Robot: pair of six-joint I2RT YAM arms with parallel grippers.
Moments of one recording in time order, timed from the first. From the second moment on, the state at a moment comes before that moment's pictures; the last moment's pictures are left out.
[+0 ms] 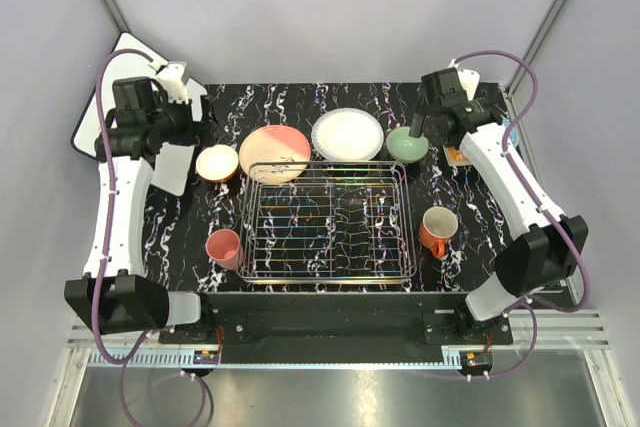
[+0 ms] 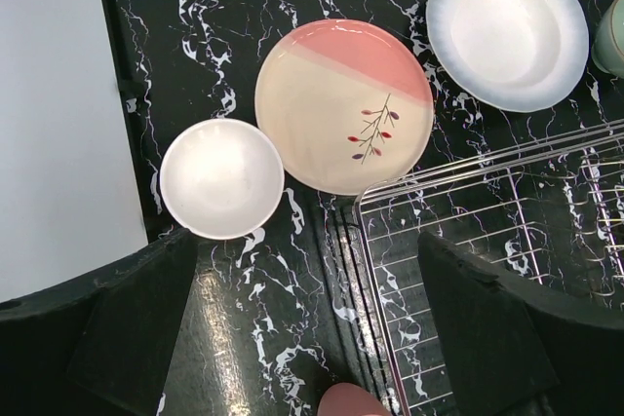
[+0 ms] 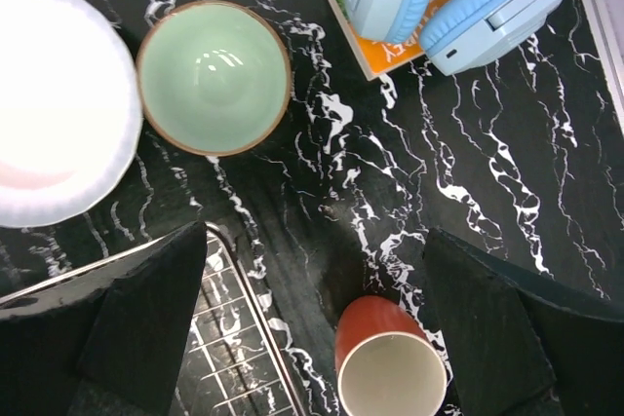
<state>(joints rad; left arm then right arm) 0.10 1.32 1.46 -0.76 0.38 0.08 0.32 1.57 1.62 -0.94 0.47 0.51</state>
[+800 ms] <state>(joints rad) 0.16 1.34 1.40 -0.74 0.43 0.08 0.13 1.84 1.52 -0.77 0.33 0.60</state>
